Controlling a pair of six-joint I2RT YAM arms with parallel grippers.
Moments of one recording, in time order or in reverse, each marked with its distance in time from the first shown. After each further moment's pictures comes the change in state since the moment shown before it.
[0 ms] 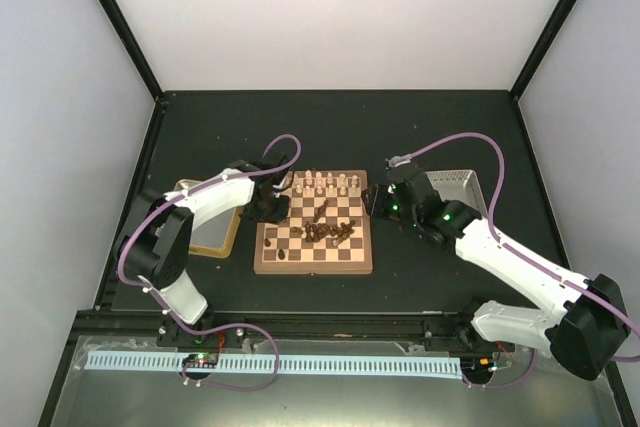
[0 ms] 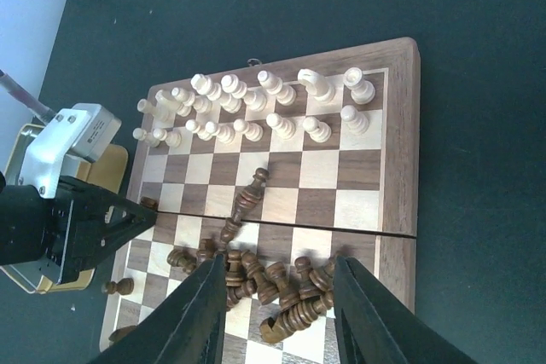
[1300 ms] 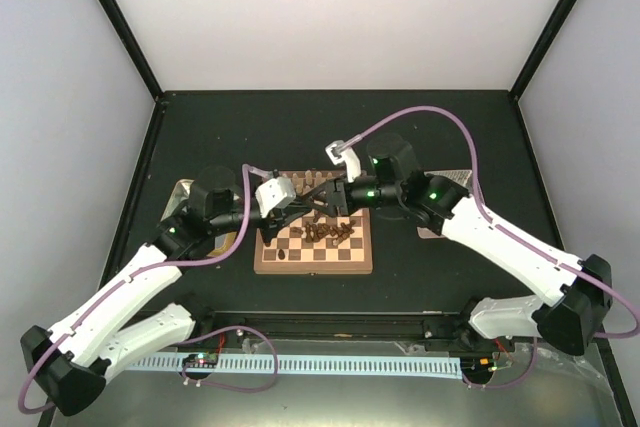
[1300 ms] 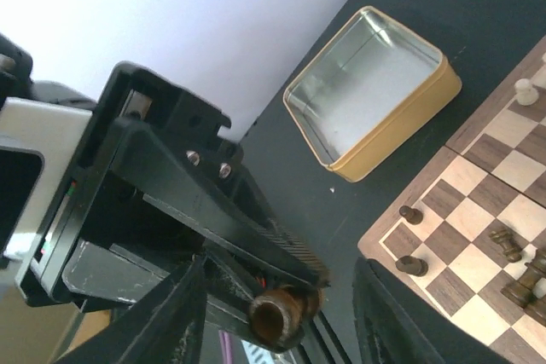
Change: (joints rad) left arm -0.119 -0.813 -0.249 0.481 0.586 0.587; right arm 0.090 0.124 0.314 0.044 -0.608 -0.163
